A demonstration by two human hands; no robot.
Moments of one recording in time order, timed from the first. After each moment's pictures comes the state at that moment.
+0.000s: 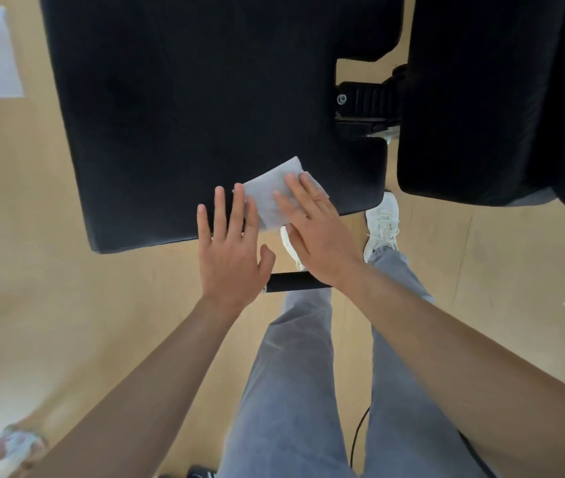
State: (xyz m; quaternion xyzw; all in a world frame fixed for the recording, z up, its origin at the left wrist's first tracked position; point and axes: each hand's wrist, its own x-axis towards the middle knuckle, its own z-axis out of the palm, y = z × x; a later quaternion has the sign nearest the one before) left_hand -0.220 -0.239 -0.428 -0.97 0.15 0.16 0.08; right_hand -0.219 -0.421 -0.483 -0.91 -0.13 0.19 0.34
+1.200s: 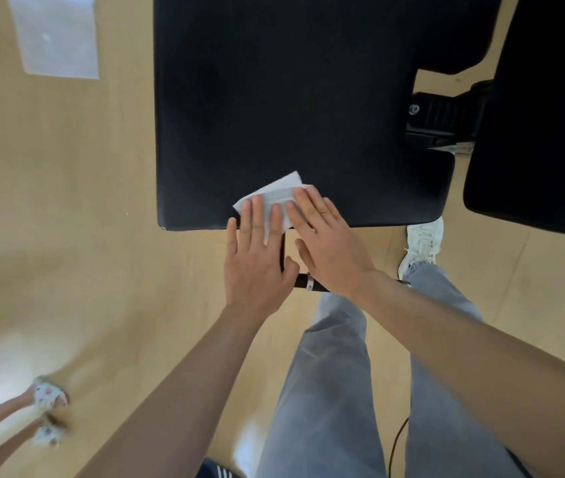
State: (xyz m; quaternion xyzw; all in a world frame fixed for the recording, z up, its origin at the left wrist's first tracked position) left_hand -0.243 -0.202 -0.411 -0.97 0.05 0.22 0.08; right_hand -0.213 -0.361 -0.464 -0.92 -0.26 0.17 0.26
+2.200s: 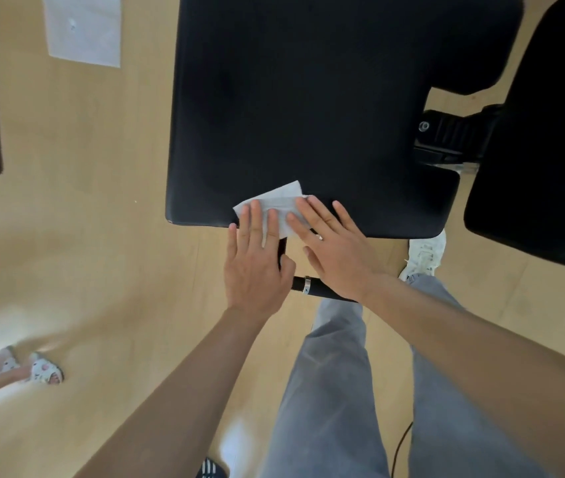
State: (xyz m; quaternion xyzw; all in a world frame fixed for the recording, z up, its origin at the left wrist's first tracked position) left_hand -0.244 -0.215 -0.403 -0.97 -0.03 0.22 0.05; right_hand -0.201 -0.381 -0.463 -0.91 -0.33 0.18 0.21
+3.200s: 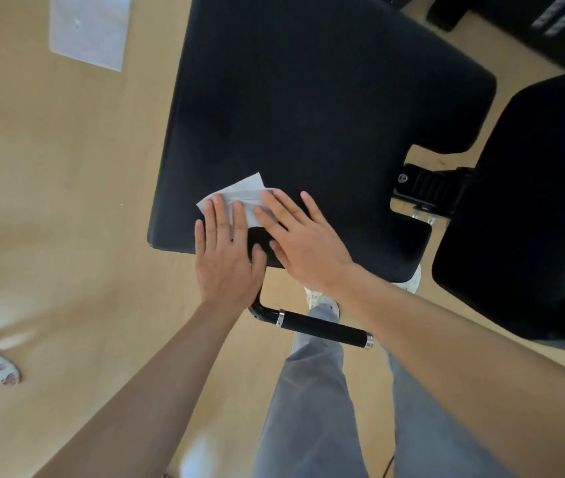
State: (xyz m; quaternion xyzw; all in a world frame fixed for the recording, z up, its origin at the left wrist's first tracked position) left_hand -0.186 -0.213 -0.408 -0.98 -0.11 0.18 0.07; right_hand -0.118 -0.368 -0.446 -0.88 -0.38 0.19 0.20
